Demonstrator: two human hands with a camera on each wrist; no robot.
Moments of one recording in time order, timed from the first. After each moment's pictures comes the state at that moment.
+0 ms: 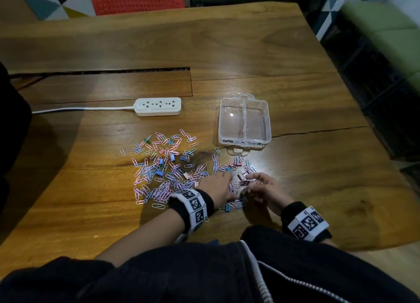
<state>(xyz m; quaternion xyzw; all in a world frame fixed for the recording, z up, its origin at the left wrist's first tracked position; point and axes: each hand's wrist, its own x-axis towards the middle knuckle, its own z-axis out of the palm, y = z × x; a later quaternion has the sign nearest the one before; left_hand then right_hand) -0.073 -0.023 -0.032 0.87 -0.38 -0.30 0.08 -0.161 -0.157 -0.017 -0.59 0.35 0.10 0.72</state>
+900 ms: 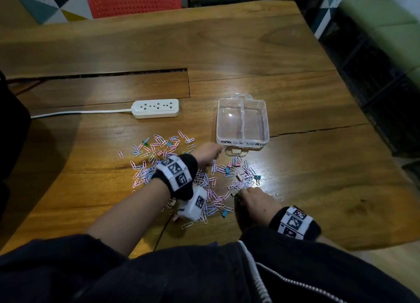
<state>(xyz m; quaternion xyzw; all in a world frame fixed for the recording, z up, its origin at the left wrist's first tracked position) -0.001 -0.040 0.011 0.77 -0.09 -0.49 0.40 -0.168 -0.135 -0.026 -0.94 0.11 0.27 0.16</state>
